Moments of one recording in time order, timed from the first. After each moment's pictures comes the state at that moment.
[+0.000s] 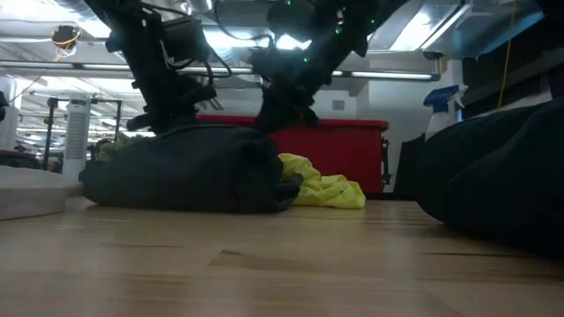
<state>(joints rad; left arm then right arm) 0.41 1.30 0.77 -0.50 -0.17 -0.63 -0.12 1.95 1.43 -0.32 0.00 0.34</state>
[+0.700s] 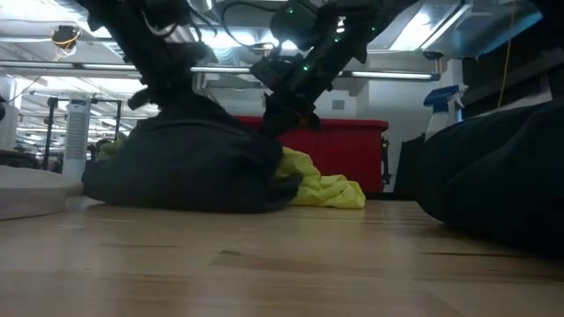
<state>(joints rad) 0.41 1.09 0.77 -0.49 -0.16 -0.60 -0.16 1.94 1.41 -0.28 0.06 0.35</state>
